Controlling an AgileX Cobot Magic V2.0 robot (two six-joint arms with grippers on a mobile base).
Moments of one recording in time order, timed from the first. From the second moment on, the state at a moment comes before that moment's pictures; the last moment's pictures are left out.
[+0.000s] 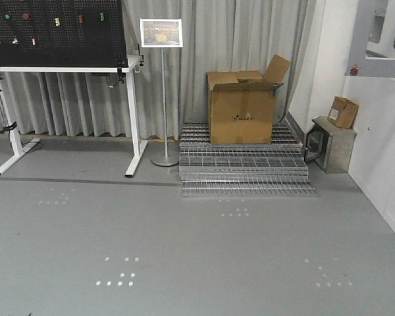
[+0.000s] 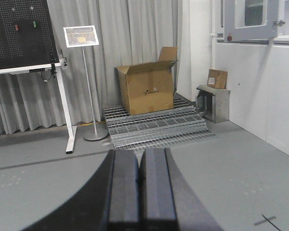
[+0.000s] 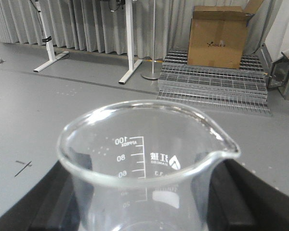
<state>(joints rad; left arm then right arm) -0.26 -0.01 0.03 -0.03 0.01 0.09 0.58 0.44 -0.53 -0.68 0.52 0.62</state>
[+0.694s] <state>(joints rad) -0.26 -0.01 0.03 -0.03 0.01 0.09 0.58 0.44 -0.53 -0.68 0.52 0.62</state>
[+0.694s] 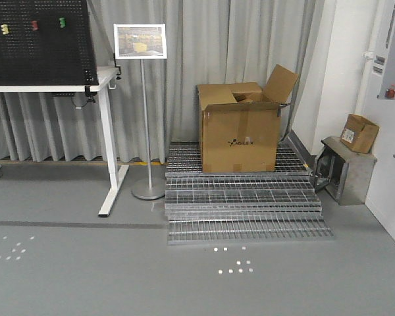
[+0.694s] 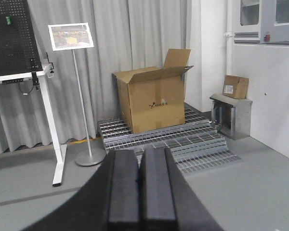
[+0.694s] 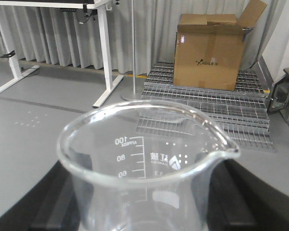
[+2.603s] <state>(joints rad) -0.26 -0.01 0.03 -0.03 0.01 0.09 0.58 0.44 -0.53 -0.68 0.52 0.62</state>
